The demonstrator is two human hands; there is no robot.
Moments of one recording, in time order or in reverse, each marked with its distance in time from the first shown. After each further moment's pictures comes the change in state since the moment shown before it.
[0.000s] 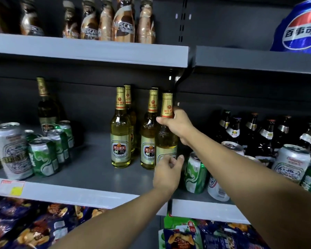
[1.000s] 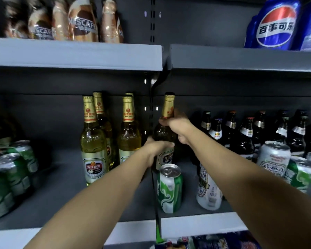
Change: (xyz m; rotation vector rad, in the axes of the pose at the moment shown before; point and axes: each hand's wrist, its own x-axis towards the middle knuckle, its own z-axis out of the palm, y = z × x) left_hand 0.116 0.046 0.017 -0.046 -0.373 -0.242; right_hand 0.037 0.026 -0.049 0.132 0.102 0.112
